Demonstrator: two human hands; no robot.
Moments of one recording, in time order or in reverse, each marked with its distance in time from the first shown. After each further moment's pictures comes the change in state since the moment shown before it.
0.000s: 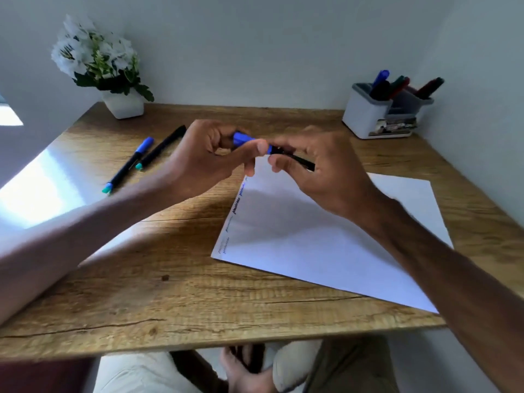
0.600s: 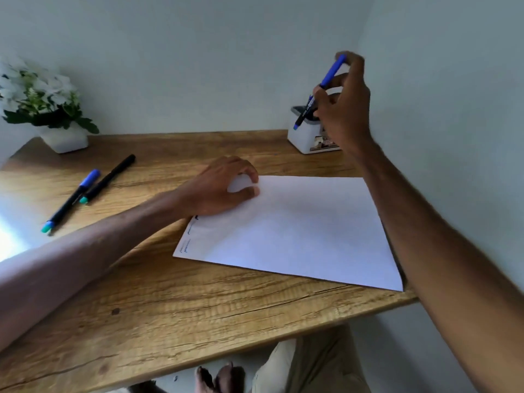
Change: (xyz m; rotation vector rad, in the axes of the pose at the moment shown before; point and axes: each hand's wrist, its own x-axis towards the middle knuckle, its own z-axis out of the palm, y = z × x) left_hand 0.057 -0.032 0.063 0.536 -0.318 0.165; right_hand 0.046 0.095 -0.091 -0.050 0.599 0.411
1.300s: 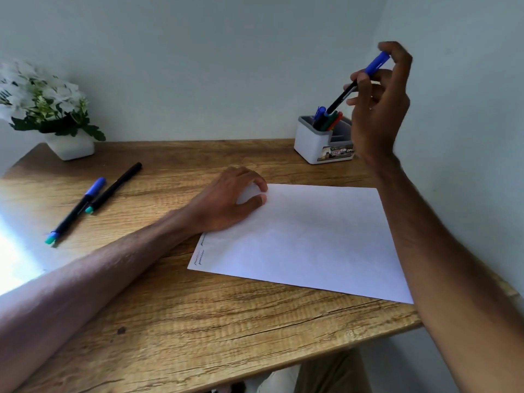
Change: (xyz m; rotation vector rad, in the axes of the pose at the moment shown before) left_hand 0.000 -0.006 0.012 -0.014 0.090 0.049; right_hand 0.020 0.026 -0.008 0.124 0.322 -0.274
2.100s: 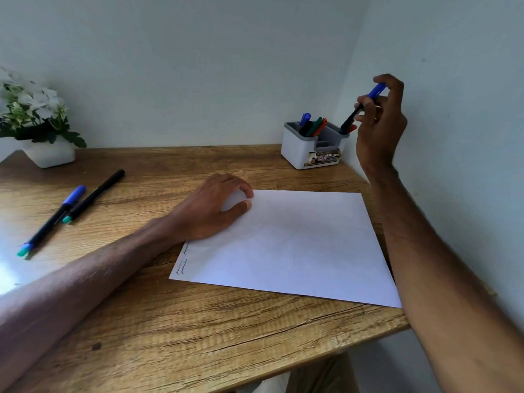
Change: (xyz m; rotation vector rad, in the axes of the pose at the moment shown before) left_hand 0.001 -0.006 0.003 0.012 -0.012 0.012; right_hand 0.006 0.068 -0.027 -0.151 0.001 0.090
